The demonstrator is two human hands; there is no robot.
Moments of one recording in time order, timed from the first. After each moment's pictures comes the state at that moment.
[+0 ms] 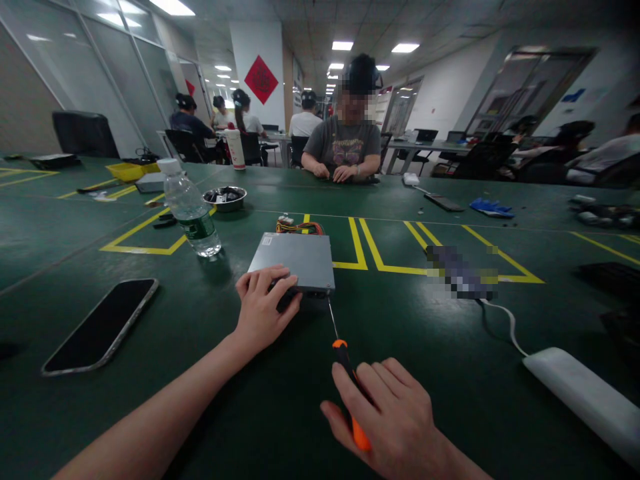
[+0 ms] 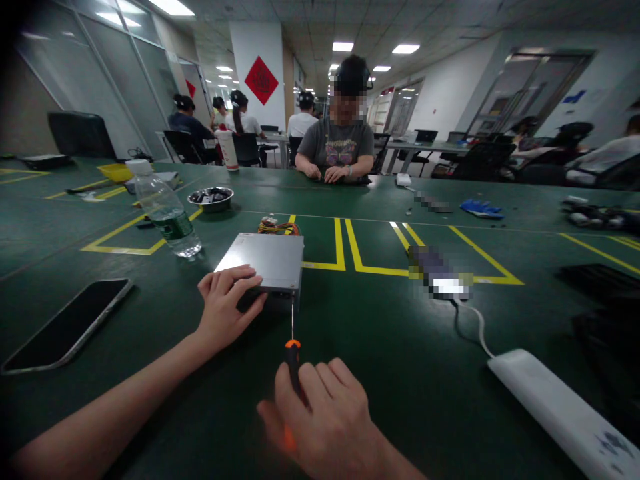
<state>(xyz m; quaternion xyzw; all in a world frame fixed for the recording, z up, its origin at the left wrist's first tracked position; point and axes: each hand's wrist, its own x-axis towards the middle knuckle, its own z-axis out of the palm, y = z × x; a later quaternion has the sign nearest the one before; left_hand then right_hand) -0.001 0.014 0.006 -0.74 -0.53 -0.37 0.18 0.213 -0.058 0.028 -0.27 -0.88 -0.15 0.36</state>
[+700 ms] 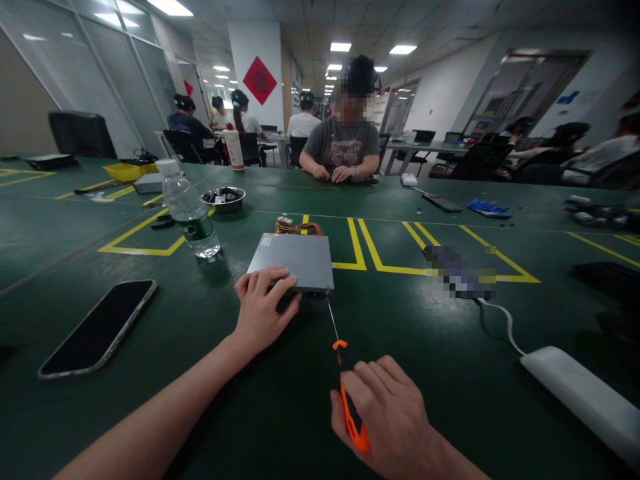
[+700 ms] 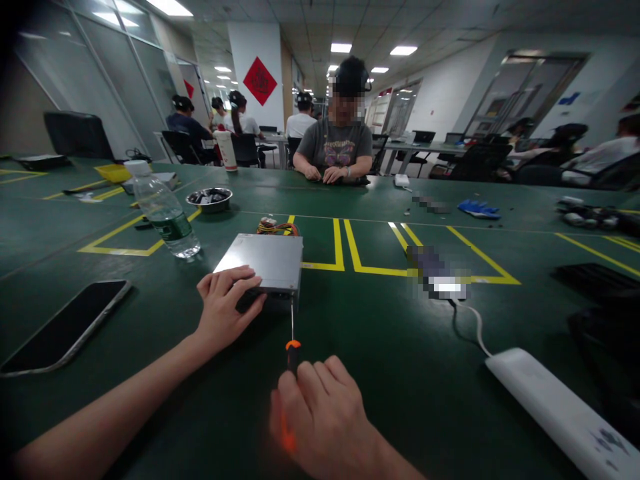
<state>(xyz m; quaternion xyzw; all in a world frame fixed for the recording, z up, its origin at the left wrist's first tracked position) -0.001 0.014 0.005 -0.74 -0.53 -0.38 0.18 0.212 -0.056 0.025 -0.27 -0.87 -0.15 0.38</state>
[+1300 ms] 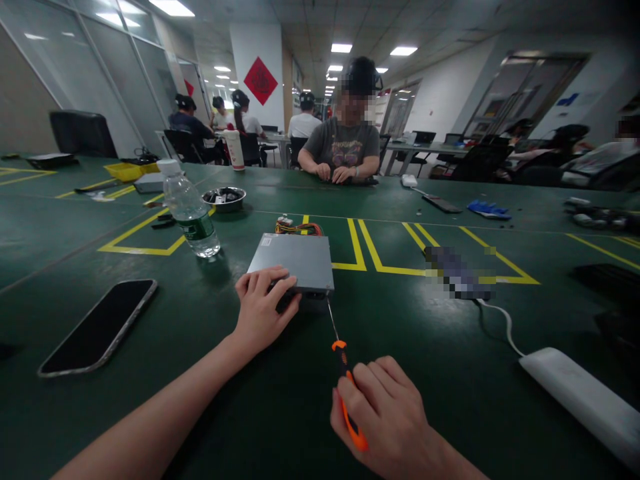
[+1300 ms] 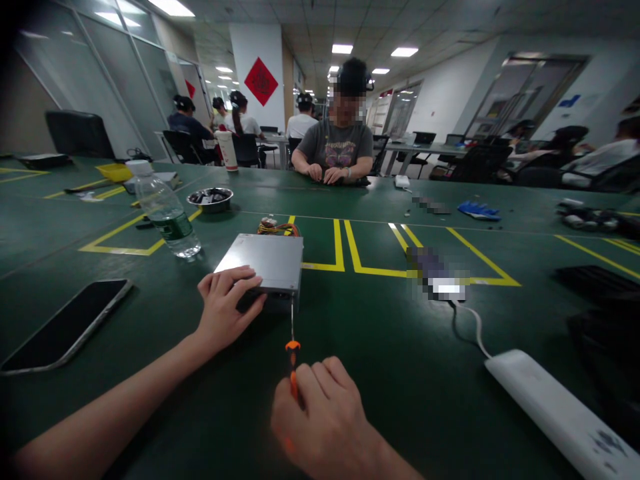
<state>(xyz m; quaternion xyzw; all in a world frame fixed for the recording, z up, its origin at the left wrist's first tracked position) -0.001 0.015 0.005 -0.74 -0.53 -0.38 0.19 0.213 -0.056 0.022 -0.26 -0.88 -0.15 0.37</state>
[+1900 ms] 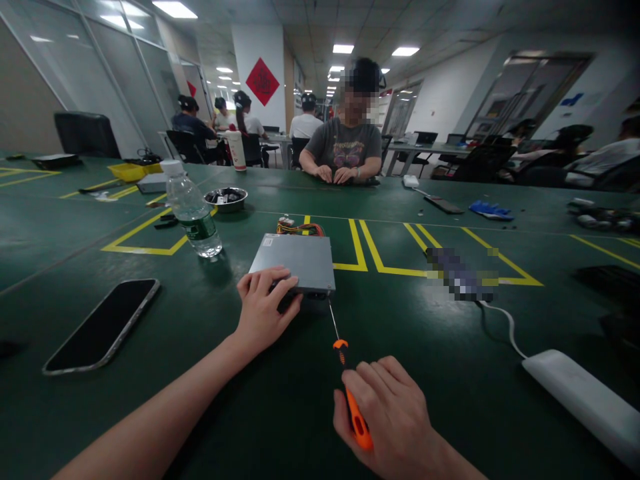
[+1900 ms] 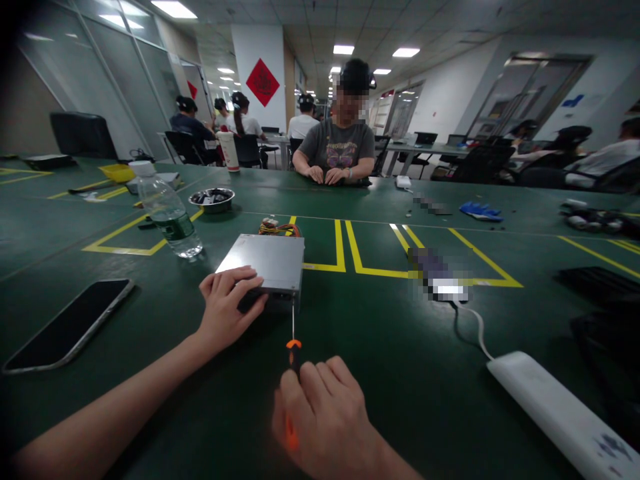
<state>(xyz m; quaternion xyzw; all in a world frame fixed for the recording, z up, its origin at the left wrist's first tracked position) -0.001 0.014 0.006 -0.74 -0.53 -0.37 0.18 0.212 -0.056 0.026 -0.27 -0.87 -0.13 0.39</state>
